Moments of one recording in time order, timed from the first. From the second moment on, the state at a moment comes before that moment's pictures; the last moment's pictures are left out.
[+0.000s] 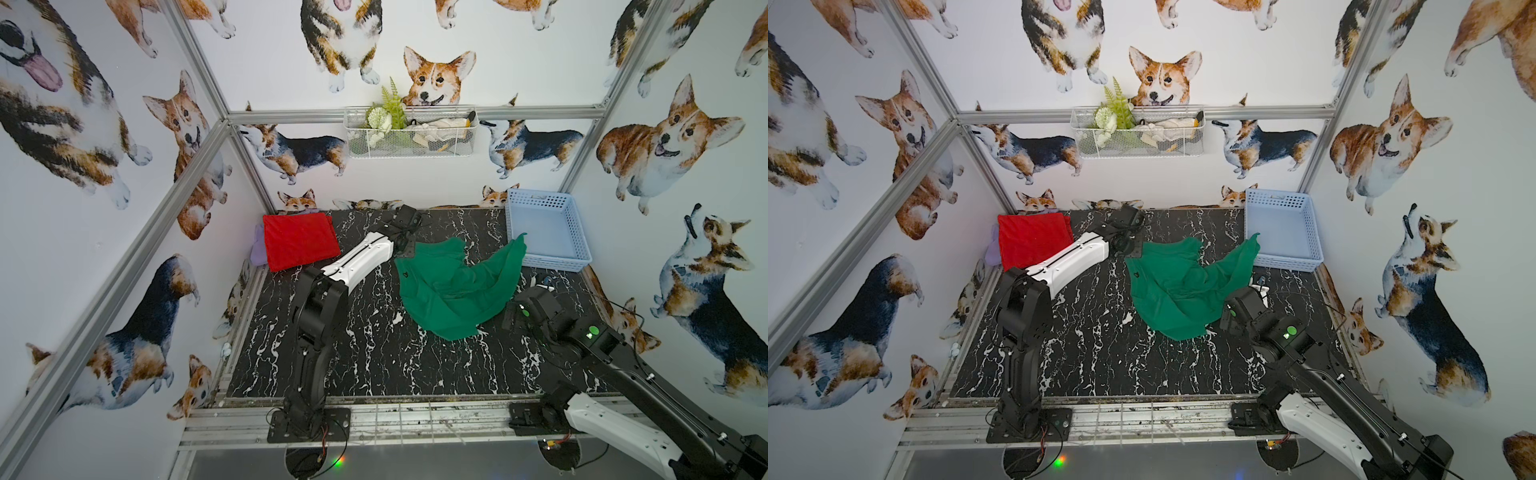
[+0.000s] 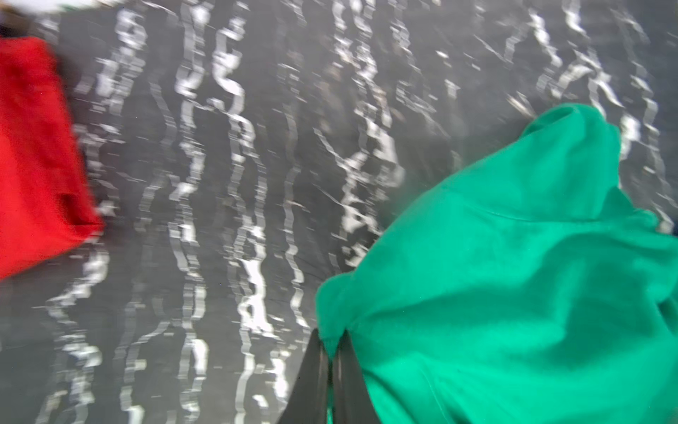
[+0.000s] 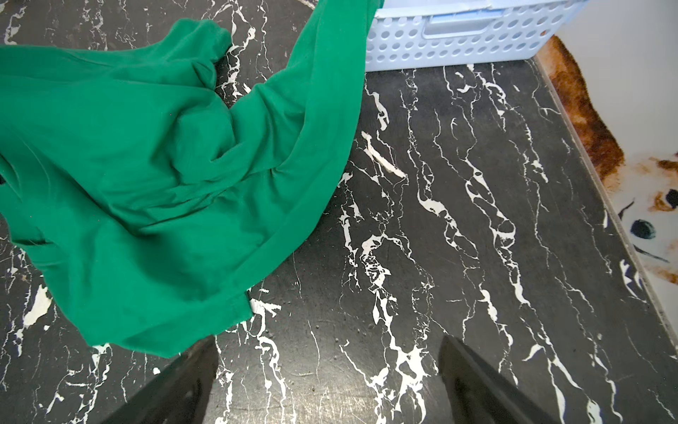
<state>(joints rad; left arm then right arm) -0.53 2.07 1.80 -0.75 -0.31 -0.36 0.68 0.80 0.80 -1.01 0.46 0.72</state>
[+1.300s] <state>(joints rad) -0.63 1.80 1.44 -0.66 -0.12 -0.45 0.68 0.79 0.77 -0.97 0.43 0.71</state>
